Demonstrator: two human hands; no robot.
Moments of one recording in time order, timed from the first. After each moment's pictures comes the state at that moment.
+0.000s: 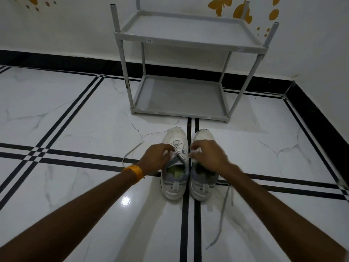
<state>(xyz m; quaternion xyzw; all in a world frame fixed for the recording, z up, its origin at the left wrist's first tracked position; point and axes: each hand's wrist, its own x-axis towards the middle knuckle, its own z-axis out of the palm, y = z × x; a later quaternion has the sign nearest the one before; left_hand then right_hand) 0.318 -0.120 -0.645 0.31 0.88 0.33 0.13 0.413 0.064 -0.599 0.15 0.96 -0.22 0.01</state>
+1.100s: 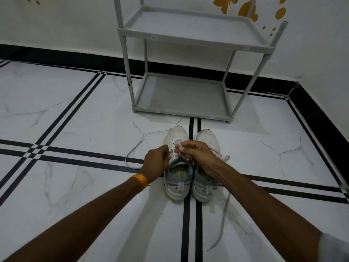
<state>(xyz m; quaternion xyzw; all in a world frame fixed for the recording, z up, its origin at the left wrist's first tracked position) 0.325 -0.119 -0.676 0.25 0.89 0.37 0.05 0.387 0.050 -0.631 0.17 0.67 -0.72 0.06</state>
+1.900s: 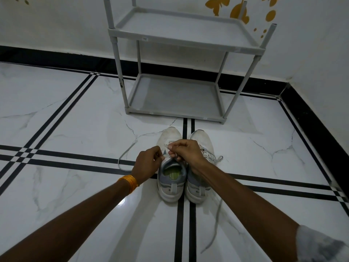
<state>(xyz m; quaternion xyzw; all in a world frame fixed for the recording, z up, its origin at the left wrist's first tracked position) 0.320 -0.123 -0.674 0.25 0.88 0.39 0.09 0.373 0.037 -0.635 0.22 0.69 -0.69 -0.01</state>
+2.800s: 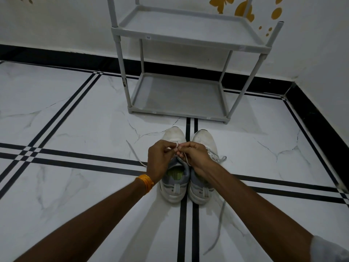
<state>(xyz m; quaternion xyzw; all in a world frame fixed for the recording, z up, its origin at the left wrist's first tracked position) 0.334 -0.092 -0.661 0.21 0.81 0.55 -0.01 0.373 0.043 -0.644 0.29 0.56 -0.78 -0.02</state>
